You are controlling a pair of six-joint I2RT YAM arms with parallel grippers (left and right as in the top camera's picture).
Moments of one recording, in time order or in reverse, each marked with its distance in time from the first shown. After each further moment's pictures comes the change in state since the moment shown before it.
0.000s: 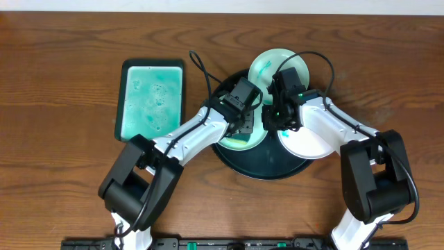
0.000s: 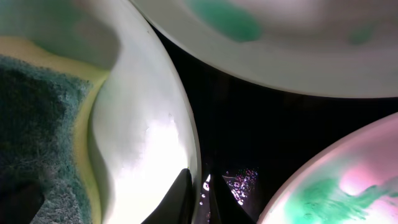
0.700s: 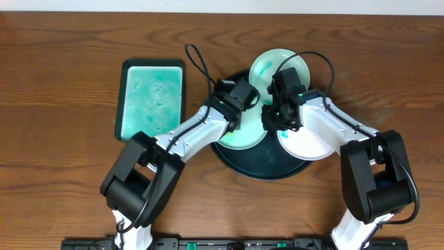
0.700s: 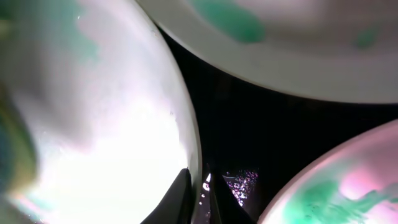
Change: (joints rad) left arm 0.022 0.015 0.000 -0.049 -0.361 0.012; right arm 0.000 0.000 0.000 0.000 -0.005 0.000
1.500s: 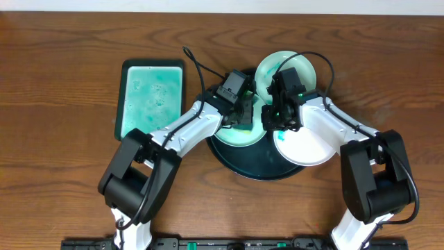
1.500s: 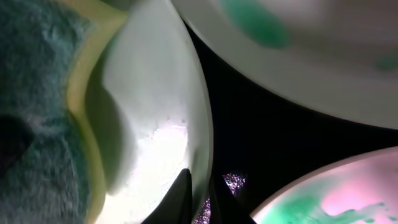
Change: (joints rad) left arm 0.040 0.011 0.015 0.162 0.454 0.013; right arm 0.000 0.000 0.000 -0.005 -0.008 0.000
